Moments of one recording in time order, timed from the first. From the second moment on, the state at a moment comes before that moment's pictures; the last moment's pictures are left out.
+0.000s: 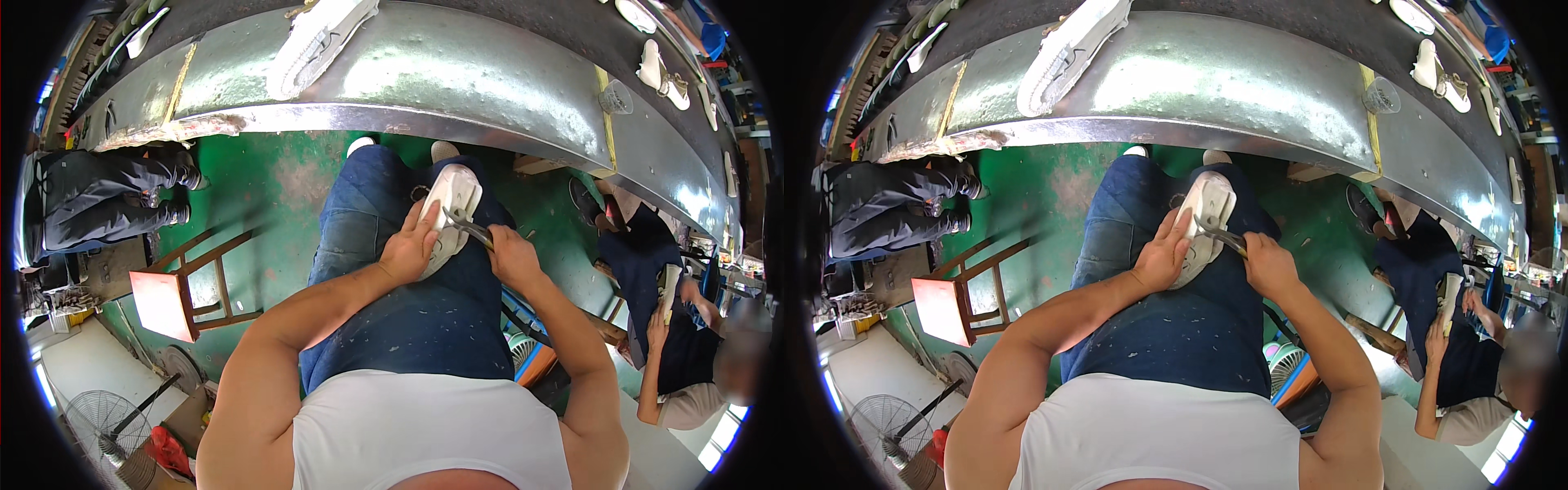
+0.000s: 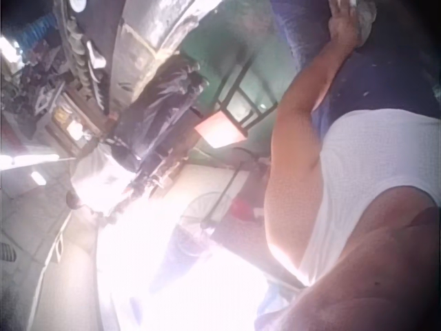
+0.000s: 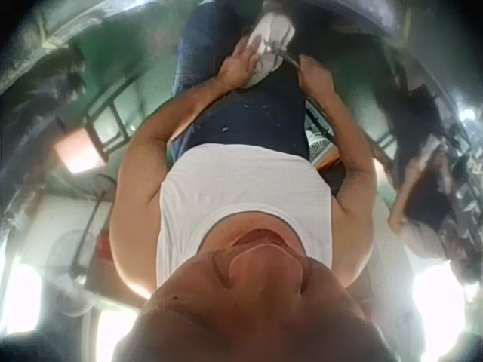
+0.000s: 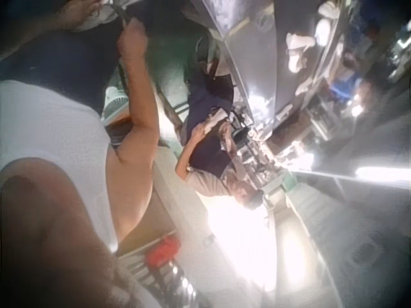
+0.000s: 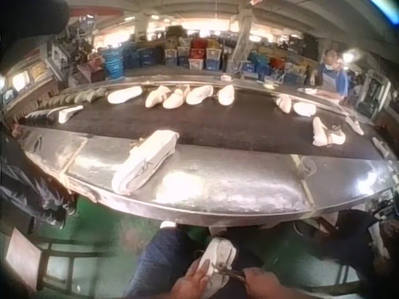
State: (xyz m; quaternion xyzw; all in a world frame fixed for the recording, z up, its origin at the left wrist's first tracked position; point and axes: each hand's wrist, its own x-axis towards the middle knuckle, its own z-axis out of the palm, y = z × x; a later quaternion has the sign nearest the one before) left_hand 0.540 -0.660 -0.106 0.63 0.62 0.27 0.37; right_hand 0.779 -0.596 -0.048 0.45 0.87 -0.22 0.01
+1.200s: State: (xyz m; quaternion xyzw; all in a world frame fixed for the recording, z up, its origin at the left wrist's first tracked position) left_hand 0.516 -0.662 -0.085 0.55 0.59 0.19 0.56; right_hand 0.795 -0.562 0.055 0.32 0.45 -0.76 -0.34
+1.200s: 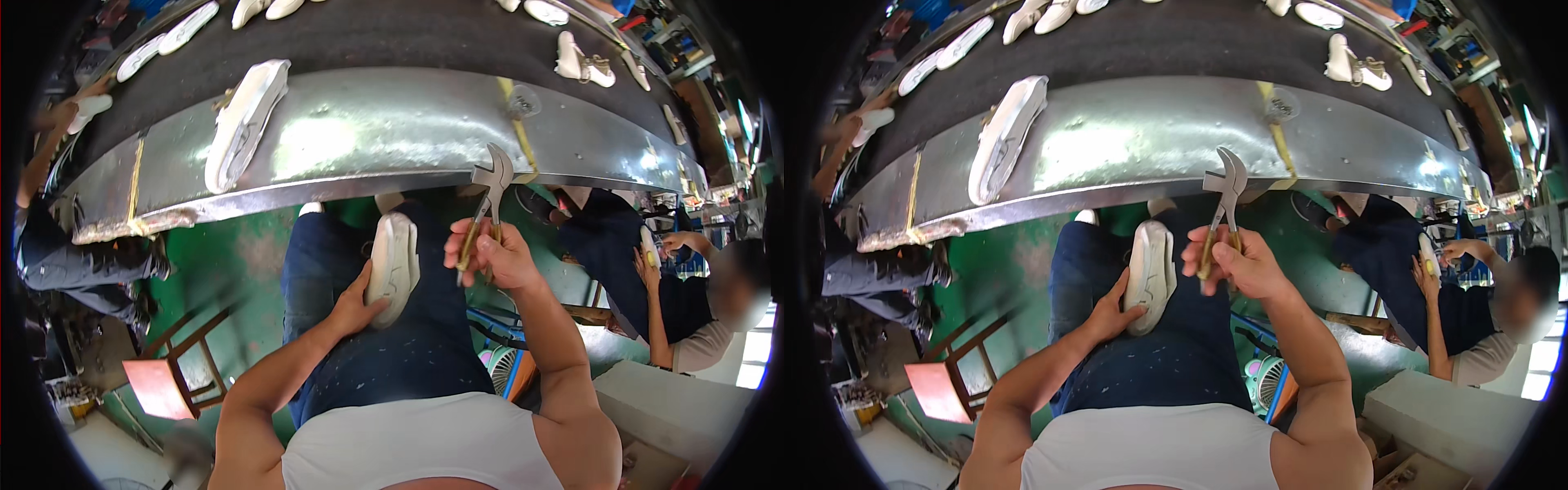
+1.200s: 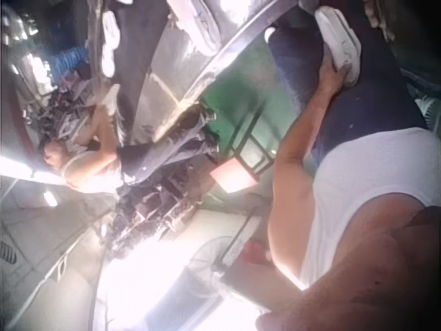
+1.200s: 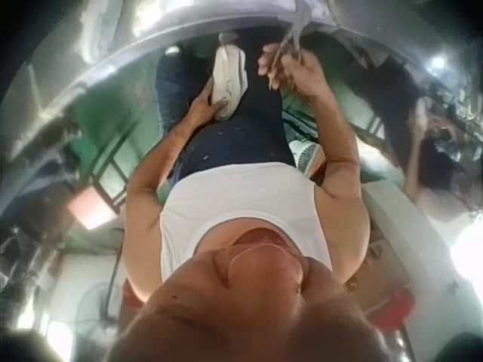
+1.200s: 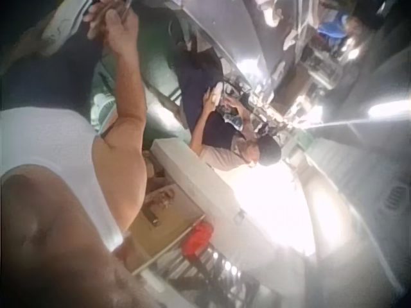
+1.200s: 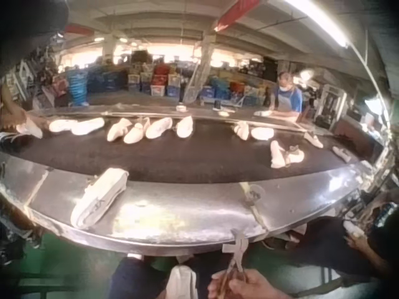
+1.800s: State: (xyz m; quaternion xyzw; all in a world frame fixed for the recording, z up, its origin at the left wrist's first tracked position) left_hand 0.521 -0.660 -0.077 0.61 0.54 0.15 0.56; right_hand 0.800 -0.555 0.059 0.29 0.45 -0.76 -0.37
